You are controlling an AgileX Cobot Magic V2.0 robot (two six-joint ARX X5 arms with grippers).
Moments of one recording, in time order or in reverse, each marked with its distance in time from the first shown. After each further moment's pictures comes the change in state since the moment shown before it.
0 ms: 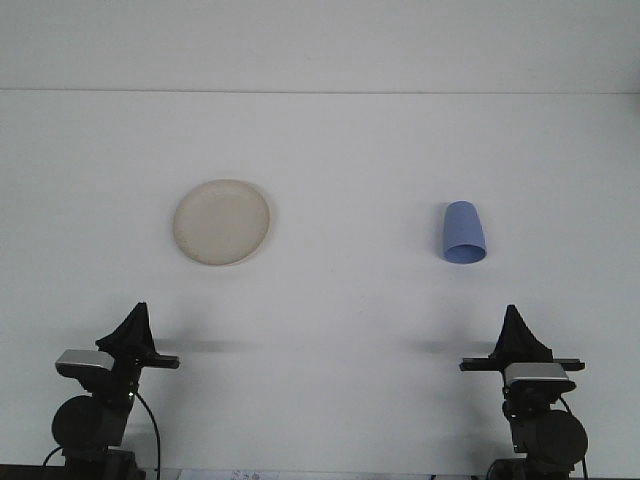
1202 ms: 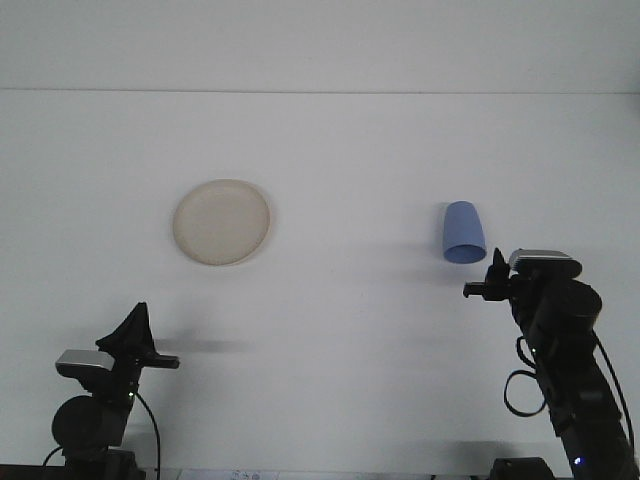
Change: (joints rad) left arm 0.000 0.000 0.000 0.000 0.000 0.000; right arm 0.000 0.840 0.691 -0.340 0.000 0.053
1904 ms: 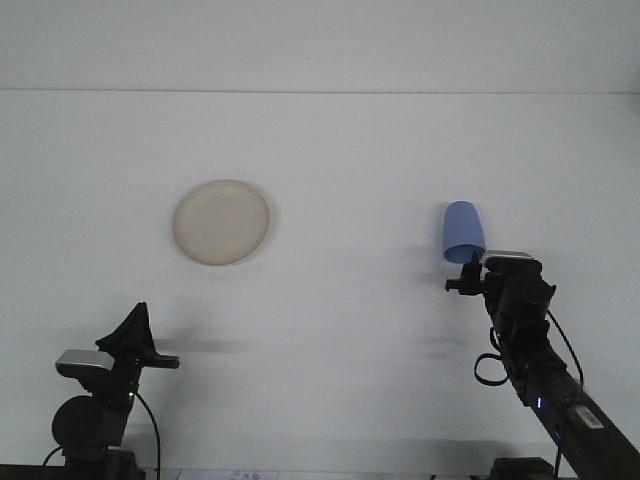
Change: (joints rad) left arm 0.000 0.000 0.000 0.000 0.000 0.000; right arm -0.017 0.388 -0.239 0.595 0.063 0.002
